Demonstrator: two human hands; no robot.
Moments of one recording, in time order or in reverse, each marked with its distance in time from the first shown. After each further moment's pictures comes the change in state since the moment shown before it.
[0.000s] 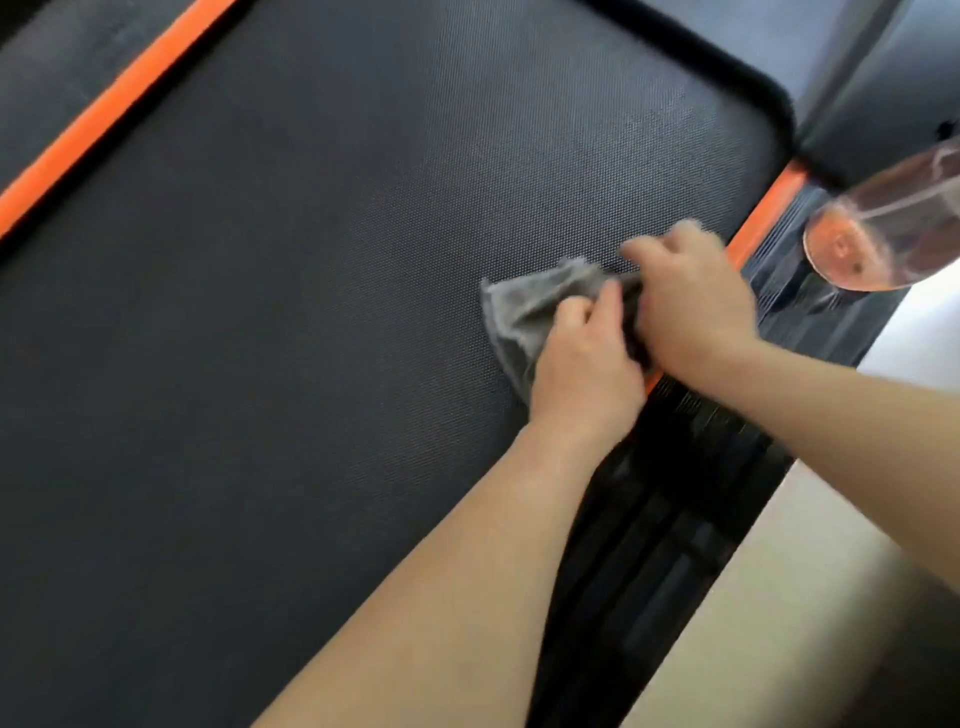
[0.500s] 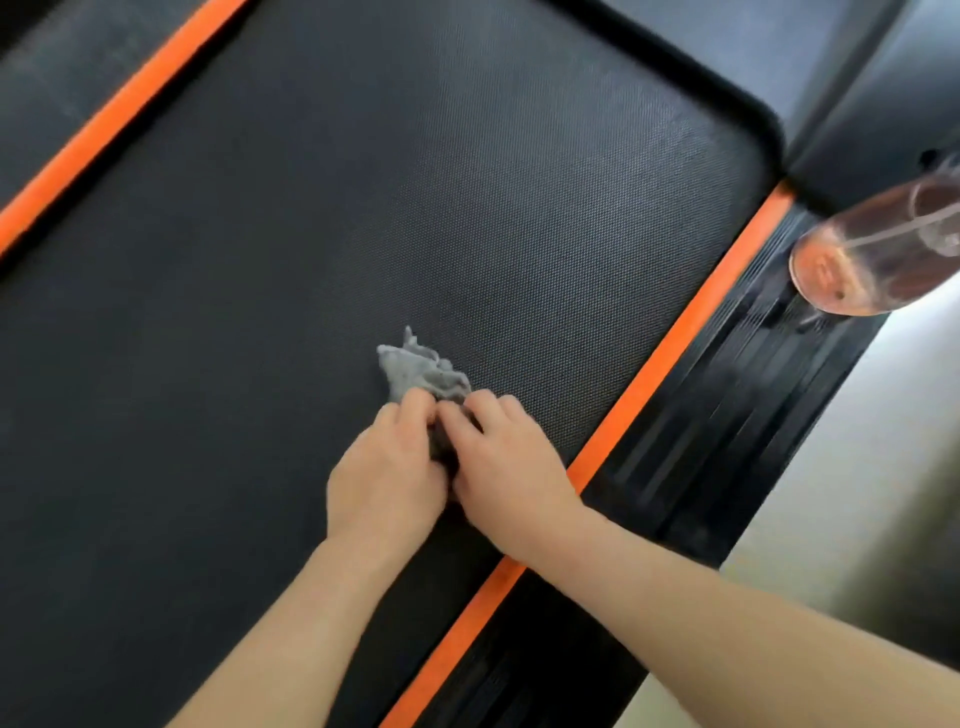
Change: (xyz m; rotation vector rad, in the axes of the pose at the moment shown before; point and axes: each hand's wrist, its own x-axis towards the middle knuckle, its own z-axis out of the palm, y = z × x) left_hand -0.070 -0.085 -0.086 0.364 -0.064 -0.293; right_hand -0.094 -0.121 0.037 0.205 -0.198 -0.313
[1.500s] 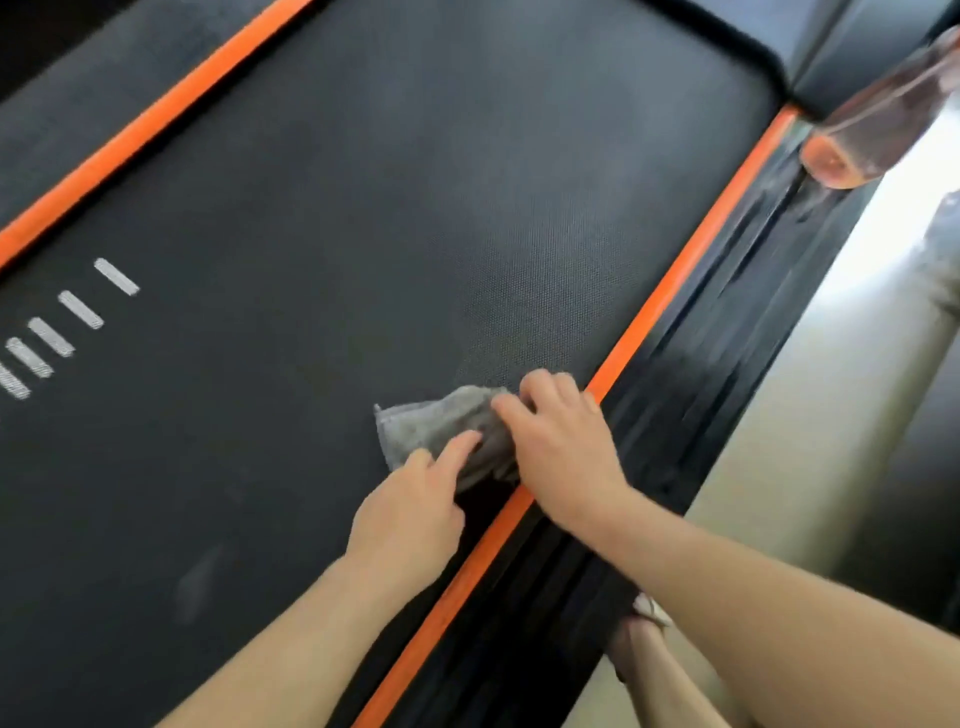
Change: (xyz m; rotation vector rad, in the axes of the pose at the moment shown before) left_hand -0.163 -0.146 0.026 0.052 -0.188 0.215; right_hand -0.114 -0.122 0.047 -0.284 0.188 0.068
